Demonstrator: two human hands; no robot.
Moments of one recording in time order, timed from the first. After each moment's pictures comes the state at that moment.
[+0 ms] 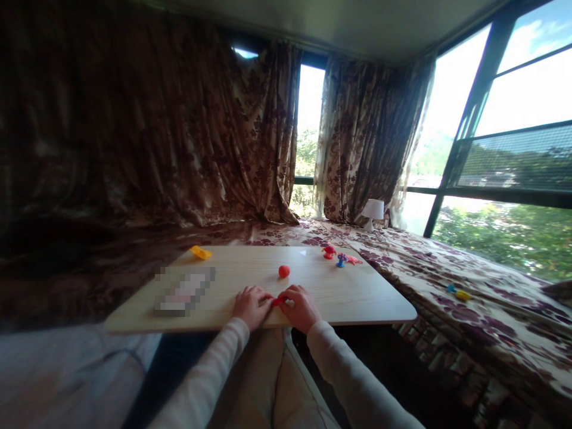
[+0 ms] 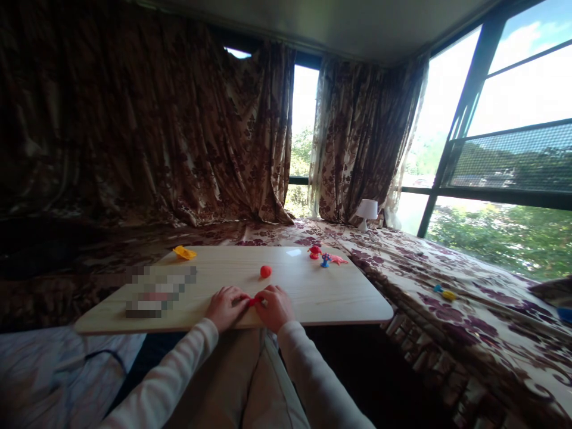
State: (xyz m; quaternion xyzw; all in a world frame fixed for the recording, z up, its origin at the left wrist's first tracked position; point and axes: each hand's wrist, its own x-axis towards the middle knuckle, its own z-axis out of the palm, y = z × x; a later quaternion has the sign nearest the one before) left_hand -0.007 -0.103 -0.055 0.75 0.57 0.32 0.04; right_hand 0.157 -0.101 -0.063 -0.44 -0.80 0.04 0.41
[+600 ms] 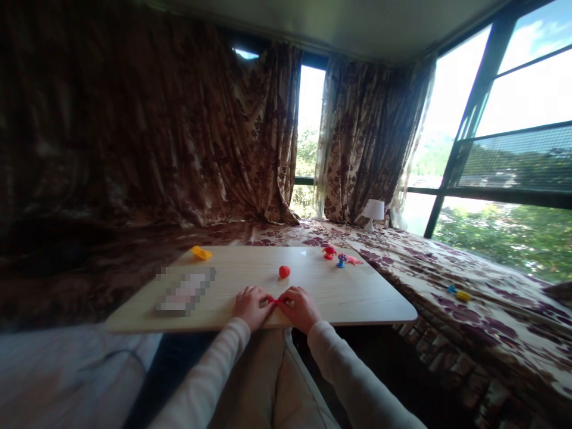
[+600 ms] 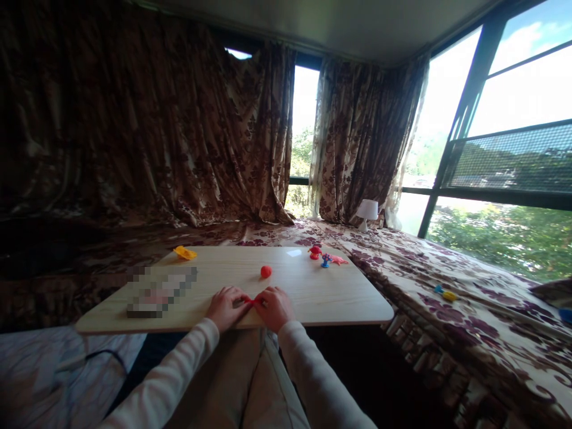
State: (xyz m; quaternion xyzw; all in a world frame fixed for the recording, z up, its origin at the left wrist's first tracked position) left_hand -0.007 -0.104 -0.054 0.76 0.58 0.31 0.04; right_hand 0.157 -0.101 -0.060 -0.44 -0.80 0.06 0.40
